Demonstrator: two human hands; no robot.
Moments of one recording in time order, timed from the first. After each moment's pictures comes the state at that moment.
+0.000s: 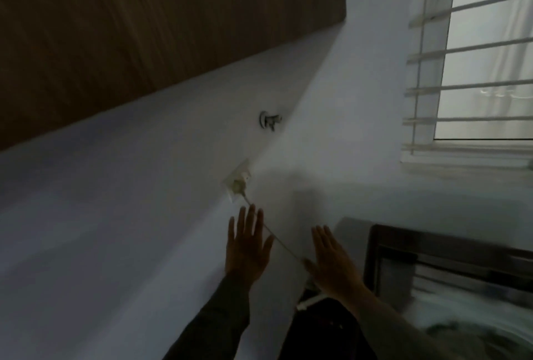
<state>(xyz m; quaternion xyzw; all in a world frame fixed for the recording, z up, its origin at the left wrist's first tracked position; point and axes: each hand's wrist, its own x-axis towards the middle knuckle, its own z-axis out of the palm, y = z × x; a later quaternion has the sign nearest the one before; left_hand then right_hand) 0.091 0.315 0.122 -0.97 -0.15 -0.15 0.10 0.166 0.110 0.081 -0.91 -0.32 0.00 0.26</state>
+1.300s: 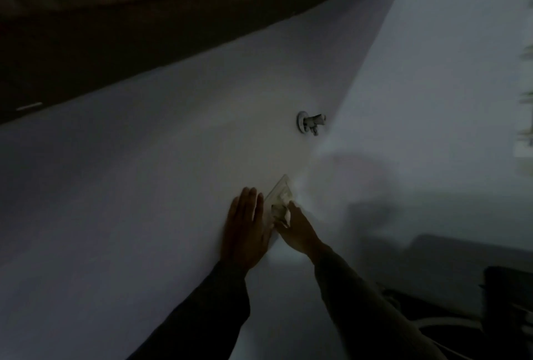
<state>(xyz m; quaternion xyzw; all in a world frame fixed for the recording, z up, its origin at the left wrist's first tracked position) 0.191 0.471 0.180 -0.95 -0.13 -0.15 0.25 0.303 0.376 0.112 -0.70 -0.31 0.20 0.61</state>
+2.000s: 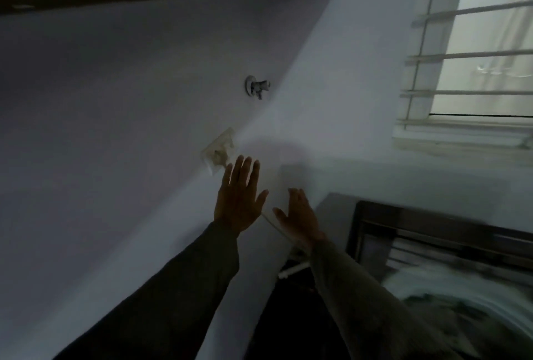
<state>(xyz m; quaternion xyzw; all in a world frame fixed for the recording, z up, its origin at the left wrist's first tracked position) 0.150 0.315 0.151 -0.97 -0.09 -0.18 0.14 0.229 0.181 0.065 -0.90 -0.24 0.07 0.37</state>
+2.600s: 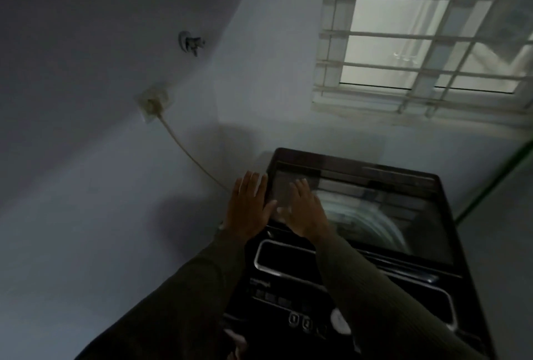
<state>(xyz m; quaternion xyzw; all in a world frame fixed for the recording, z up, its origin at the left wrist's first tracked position) 0.064 0.081 0.069 -0.99 0.00 -0.11 0.00 0.123 -0.077 0.049 -0.96 -0.22 0.05 0.18</state>
